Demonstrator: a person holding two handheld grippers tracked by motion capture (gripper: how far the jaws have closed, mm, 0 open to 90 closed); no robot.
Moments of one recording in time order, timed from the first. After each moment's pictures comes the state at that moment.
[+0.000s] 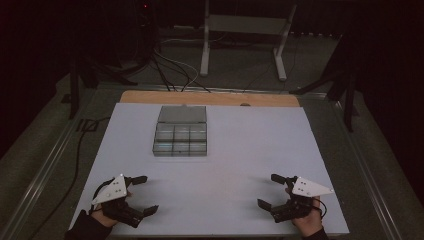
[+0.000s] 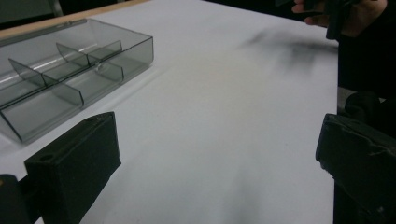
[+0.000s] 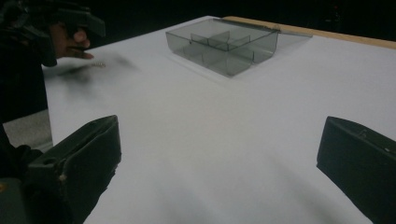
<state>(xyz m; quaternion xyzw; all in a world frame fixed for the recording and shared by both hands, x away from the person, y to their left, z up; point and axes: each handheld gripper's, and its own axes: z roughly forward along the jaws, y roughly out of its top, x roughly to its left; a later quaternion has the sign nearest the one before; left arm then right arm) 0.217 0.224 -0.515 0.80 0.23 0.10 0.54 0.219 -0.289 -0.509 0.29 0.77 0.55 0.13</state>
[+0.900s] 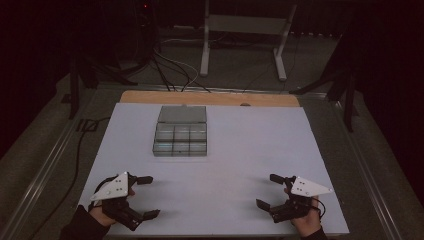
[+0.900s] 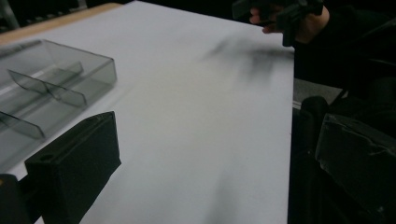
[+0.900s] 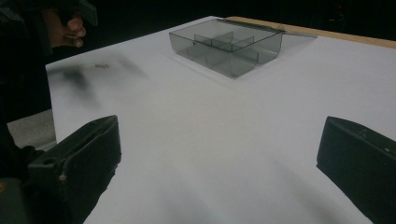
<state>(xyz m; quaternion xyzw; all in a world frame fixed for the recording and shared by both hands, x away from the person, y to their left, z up) 0.217 0.218 -0.483 0.81 0.17 0.06 0.55 0.219 -0.286 -0.508 0.28 0.77 0.56 0.13</state>
